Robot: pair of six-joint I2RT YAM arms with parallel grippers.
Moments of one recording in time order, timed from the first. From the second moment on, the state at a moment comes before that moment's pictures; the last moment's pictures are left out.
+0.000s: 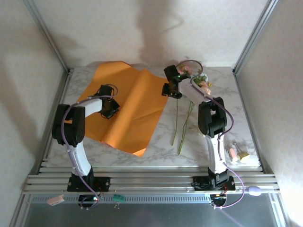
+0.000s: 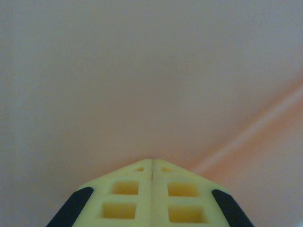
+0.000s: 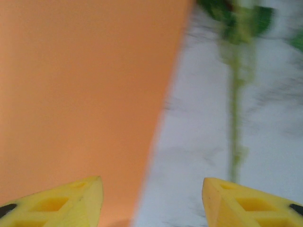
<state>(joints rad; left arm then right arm) -0.12 1.90 1.16 -0.40 0.12 -0.90 0.46 2.21 1.92 -0.81 0.06 0.53</state>
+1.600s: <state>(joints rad) -0.05 1.85 1.03 -0.29 0.18 -0.77 0.59 2.07 1.44 -0.58 -0.11 1.09</state>
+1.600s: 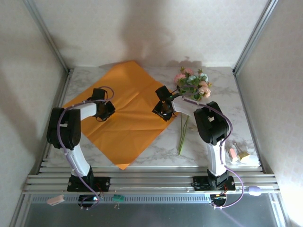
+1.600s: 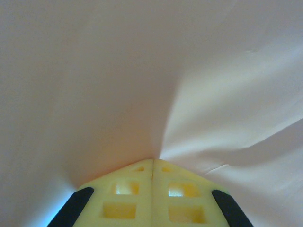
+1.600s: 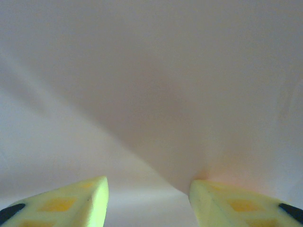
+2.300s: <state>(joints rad) -0.19 1.83 1.21 -0.51 -0.01 -0.81 0.39 1.88 1.50 -0.79 0.11 0.82</state>
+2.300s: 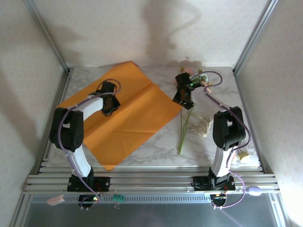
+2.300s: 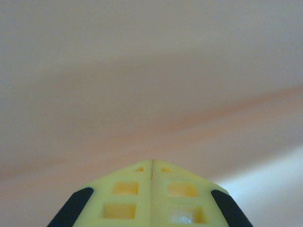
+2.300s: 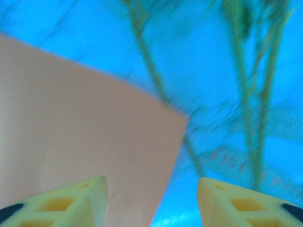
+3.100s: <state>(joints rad) -0.26 1.89 1.13 -0.40 0.16 -0.87 0.33 2.29 1.84 -0.88 0.10 0.56</state>
